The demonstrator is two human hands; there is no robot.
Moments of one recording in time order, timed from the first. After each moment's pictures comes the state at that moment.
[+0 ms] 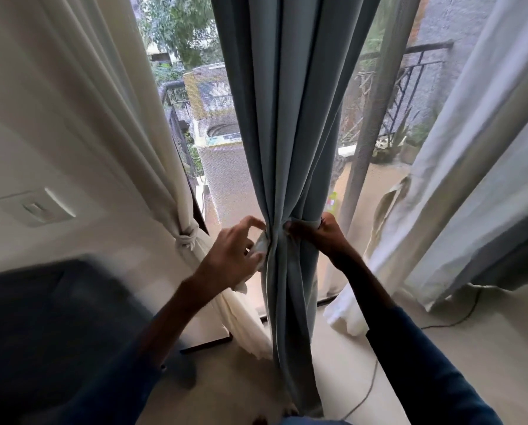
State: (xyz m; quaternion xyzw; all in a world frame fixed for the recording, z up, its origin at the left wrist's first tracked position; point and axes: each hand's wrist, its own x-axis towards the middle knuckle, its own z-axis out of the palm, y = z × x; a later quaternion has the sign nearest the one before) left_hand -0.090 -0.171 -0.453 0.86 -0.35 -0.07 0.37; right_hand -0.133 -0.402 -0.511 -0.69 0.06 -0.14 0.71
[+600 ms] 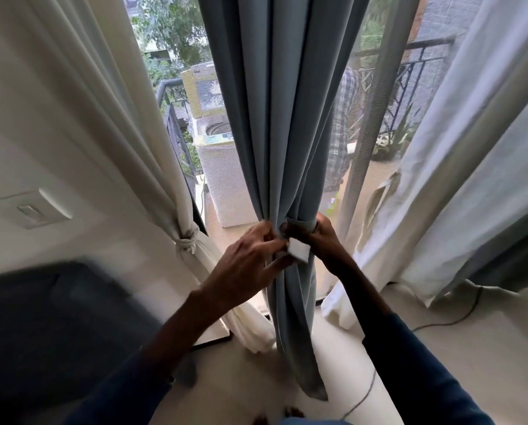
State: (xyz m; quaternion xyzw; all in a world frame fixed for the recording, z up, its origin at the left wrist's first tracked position) left_hand -0.111 -0.190 -0.454 0.82 -0.51 0.07 0.27; right_hand -0.126 -0.399 -0.525 -0.66 0.06 -0.14 0.73
